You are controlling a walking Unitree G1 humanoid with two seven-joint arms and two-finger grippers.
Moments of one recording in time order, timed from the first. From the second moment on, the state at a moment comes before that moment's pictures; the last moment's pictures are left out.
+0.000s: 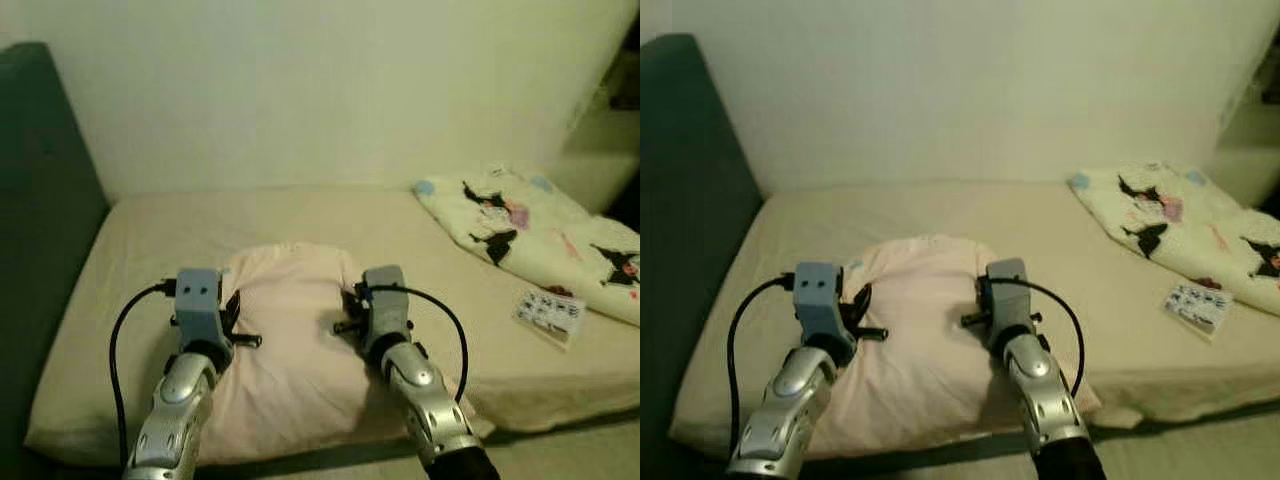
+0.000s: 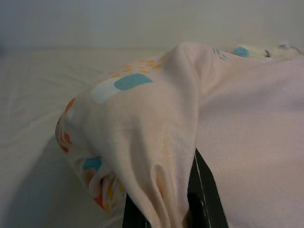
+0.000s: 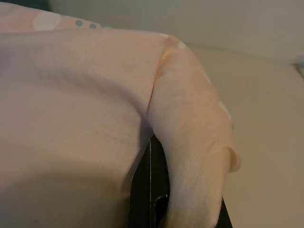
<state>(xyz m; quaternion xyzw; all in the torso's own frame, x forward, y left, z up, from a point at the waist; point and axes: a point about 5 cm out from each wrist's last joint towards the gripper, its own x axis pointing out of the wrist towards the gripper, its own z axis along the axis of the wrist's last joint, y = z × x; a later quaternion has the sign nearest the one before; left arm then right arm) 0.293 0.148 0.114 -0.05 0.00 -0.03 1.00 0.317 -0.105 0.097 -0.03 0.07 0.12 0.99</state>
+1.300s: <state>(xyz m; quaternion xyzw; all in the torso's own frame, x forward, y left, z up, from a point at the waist) 0.288 0.142 0.100 -0.06 0.07 -0.03 1.00 0.319 -0.112 0.094 -0.06 0.07 0.11 0.99</state>
